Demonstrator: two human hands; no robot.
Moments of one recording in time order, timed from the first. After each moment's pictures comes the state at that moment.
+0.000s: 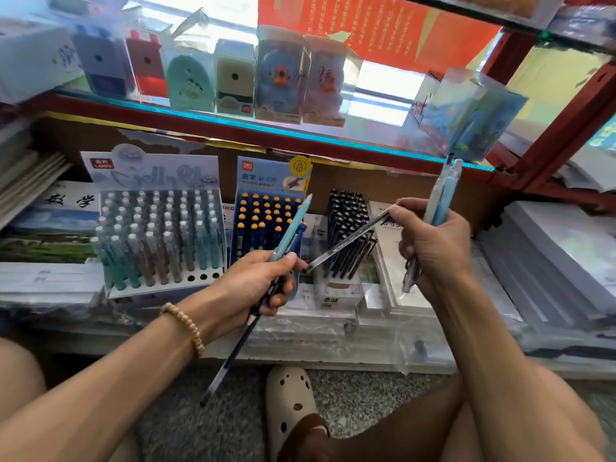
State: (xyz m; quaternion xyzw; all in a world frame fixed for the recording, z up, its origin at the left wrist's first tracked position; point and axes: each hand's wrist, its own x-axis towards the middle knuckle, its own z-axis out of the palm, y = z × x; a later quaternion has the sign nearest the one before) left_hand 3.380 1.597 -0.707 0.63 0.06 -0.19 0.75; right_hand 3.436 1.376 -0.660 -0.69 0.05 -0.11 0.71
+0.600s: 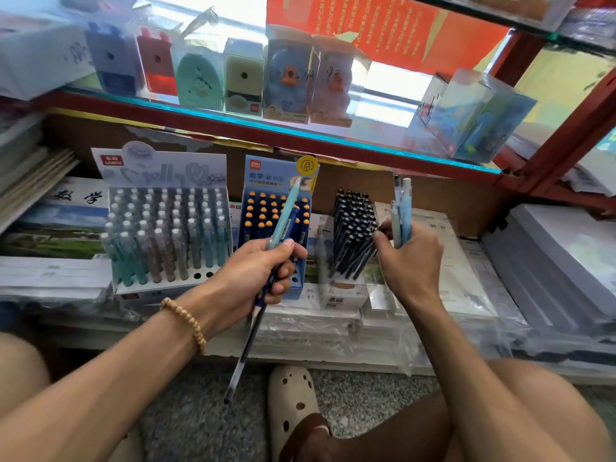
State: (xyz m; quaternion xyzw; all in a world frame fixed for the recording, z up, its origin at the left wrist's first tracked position) left_hand 3.380 1.600 -0.703 0.60 0.06 -0.15 0.78; right_hand 3.437 1.389 -0.701 -0.90 0.00 -0.23 0.38
